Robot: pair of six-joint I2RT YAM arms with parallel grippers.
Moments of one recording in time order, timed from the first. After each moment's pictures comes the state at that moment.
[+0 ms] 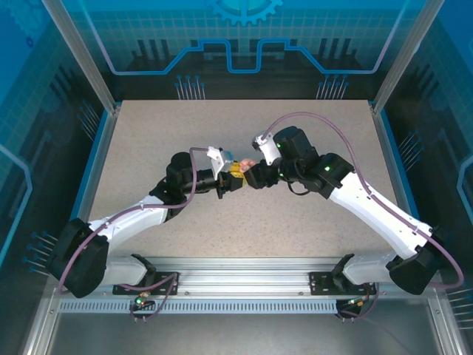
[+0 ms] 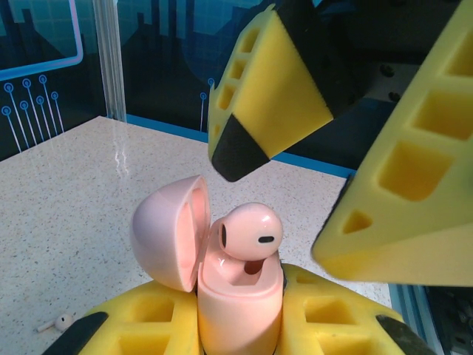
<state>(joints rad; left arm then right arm) -0.54 1.29 0.69 0.49 0.67 -0.04 0.73 1.30 1.34 -0.77 -0.10 0.13</state>
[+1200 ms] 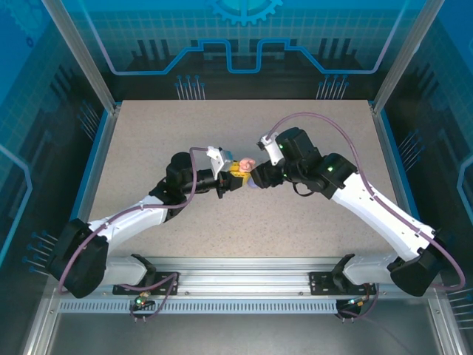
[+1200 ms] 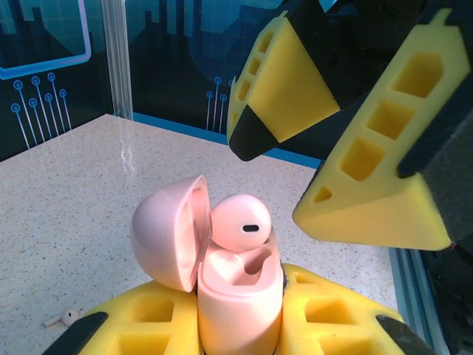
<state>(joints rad) -0.54 1.29 0.69 0.49 0.65 -0.04 0.72 1.28 1.33 -0.83 0.00 0.13</state>
